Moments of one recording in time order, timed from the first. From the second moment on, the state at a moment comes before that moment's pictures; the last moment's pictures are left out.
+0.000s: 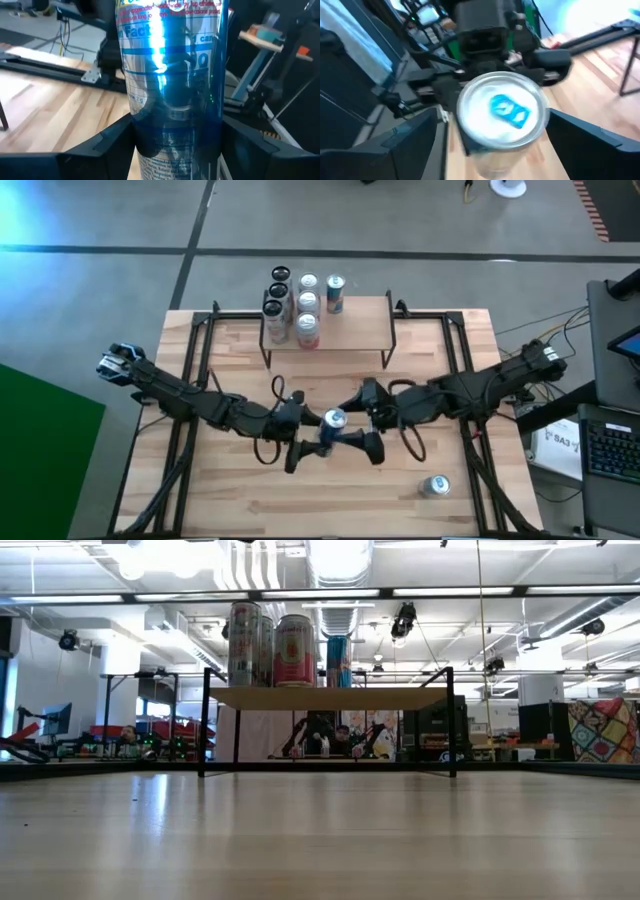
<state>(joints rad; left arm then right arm) -0.39 1.45 1.05 0.23 -0.30 -0.34 0.37 1.44 1.42 -0.30 0.24 0.52</state>
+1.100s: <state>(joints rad) -0.30 1.45 1.05 0.27 -0.02 -0.32 0.38 1.48 1.42 -0.27 0.23 0.57</state>
